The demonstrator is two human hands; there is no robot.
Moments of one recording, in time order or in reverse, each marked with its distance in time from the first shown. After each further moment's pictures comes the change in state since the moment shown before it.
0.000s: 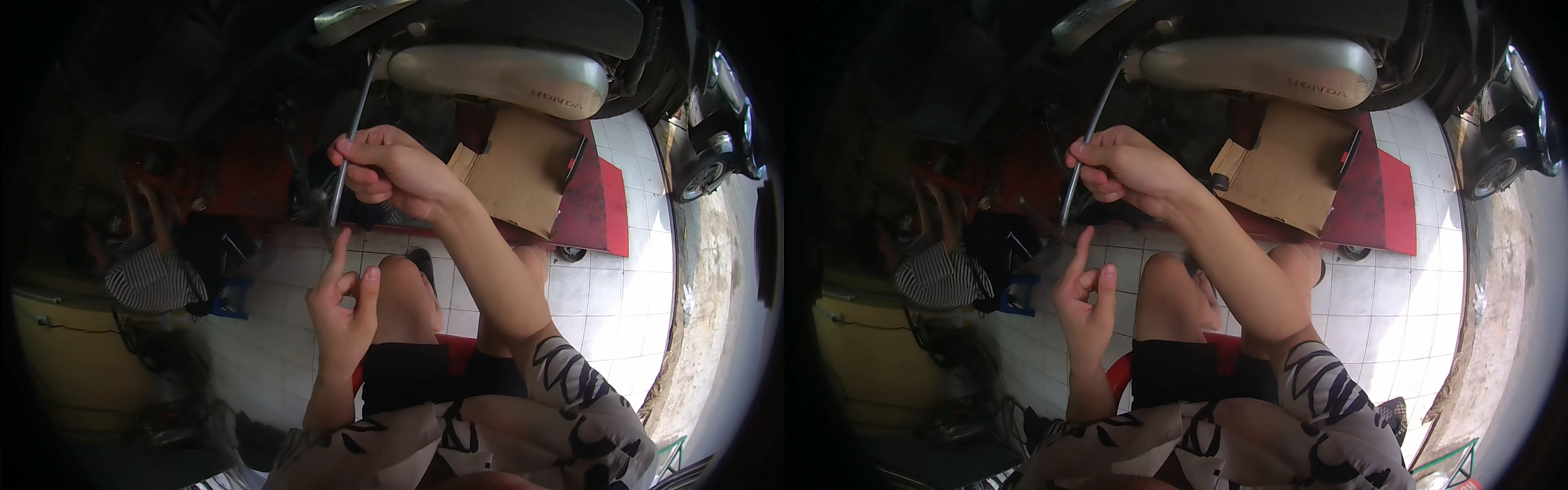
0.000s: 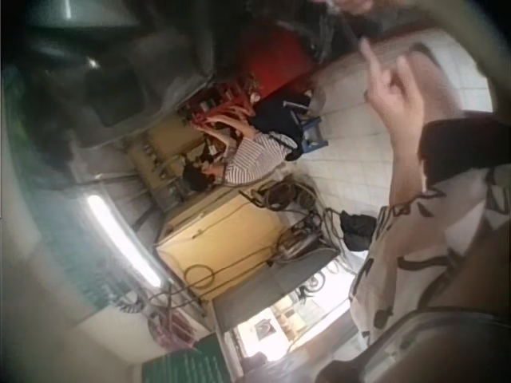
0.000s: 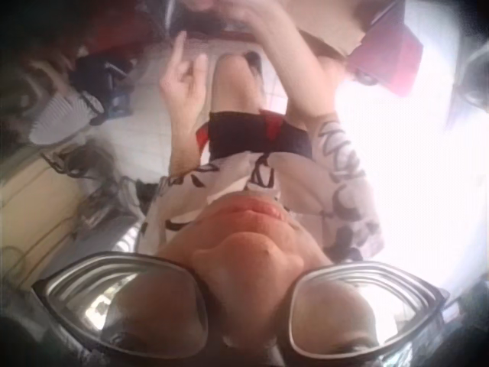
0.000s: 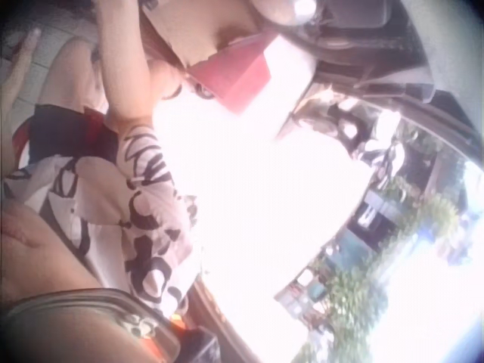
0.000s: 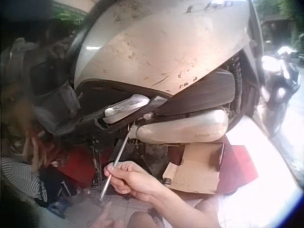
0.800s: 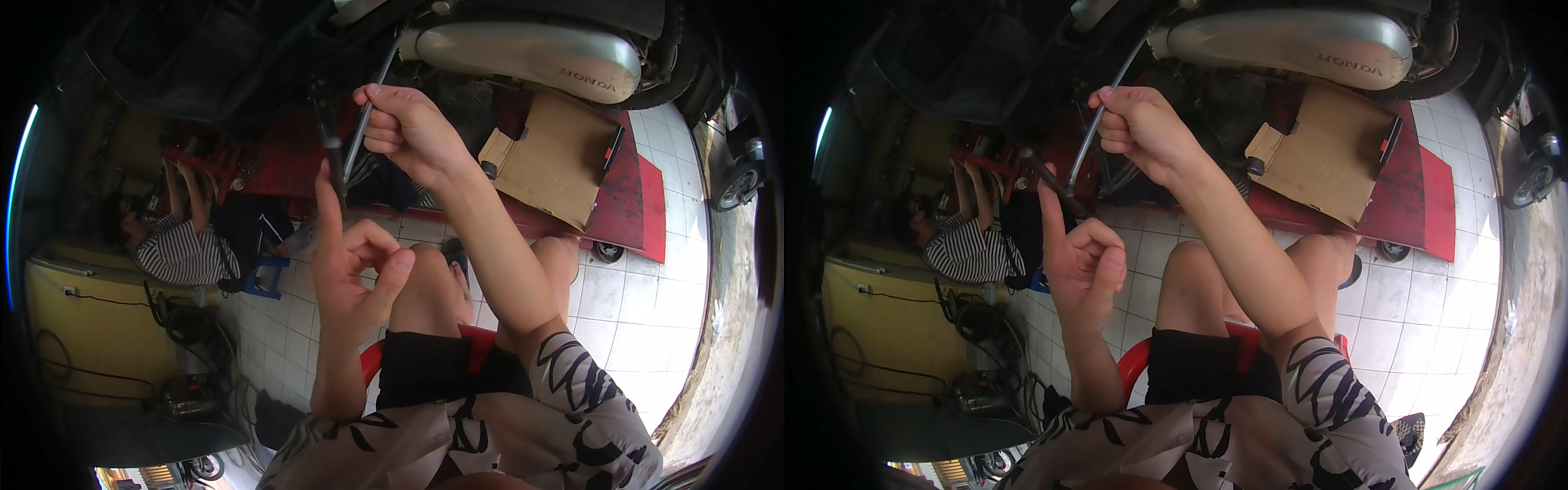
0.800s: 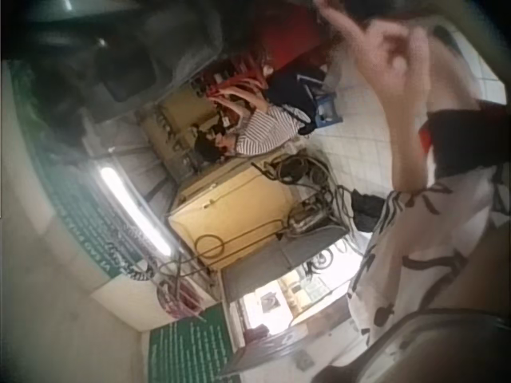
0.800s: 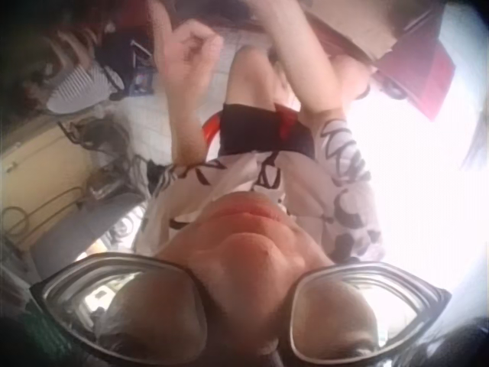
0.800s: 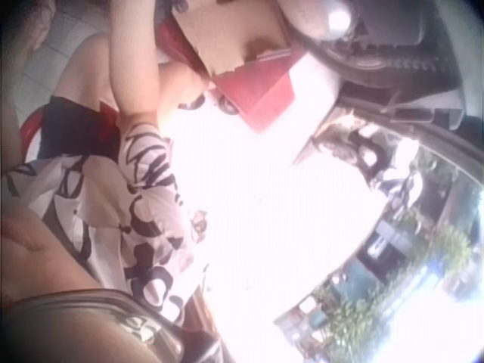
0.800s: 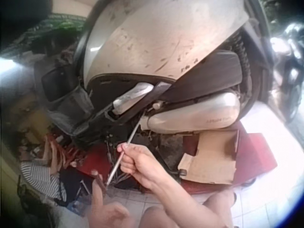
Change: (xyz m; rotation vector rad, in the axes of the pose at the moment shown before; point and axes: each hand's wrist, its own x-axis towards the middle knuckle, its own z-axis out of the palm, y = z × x) left_hand 0.011 0.038 0.012 -0.332 0.052 0.236; right_hand 0.018 0.012 -0.007 0.213 0.000 -0.261
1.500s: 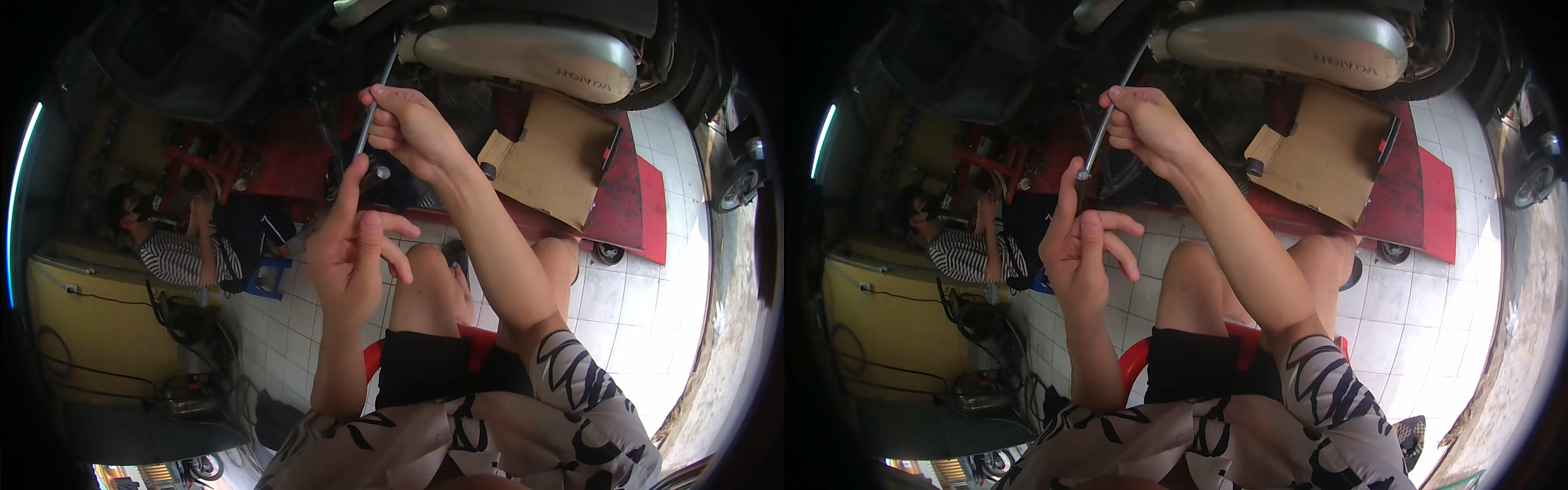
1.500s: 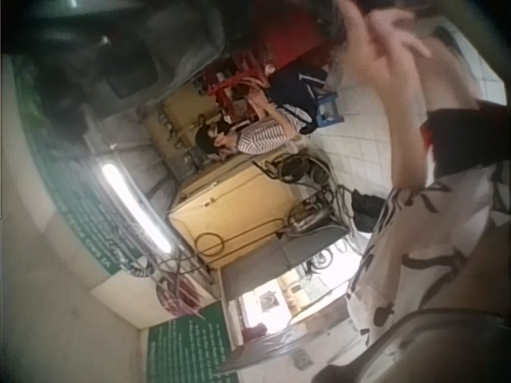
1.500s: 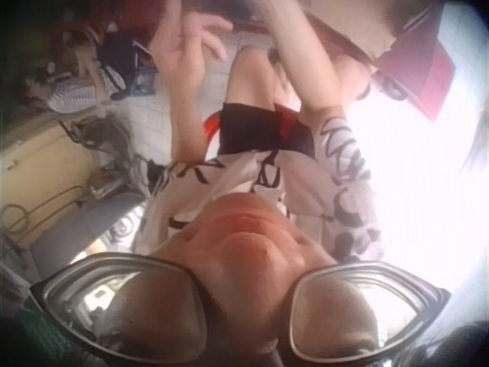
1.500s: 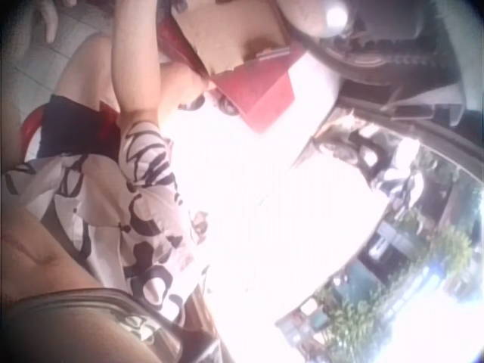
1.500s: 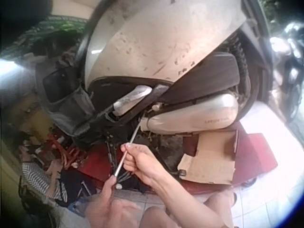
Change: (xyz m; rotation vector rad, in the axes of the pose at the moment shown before) left_hand 0.009 -0.007 -0.010 0.070 -0.154 0.021; right_hand 0.005 0.001 -0.012 -0.034 0.031 -0.003
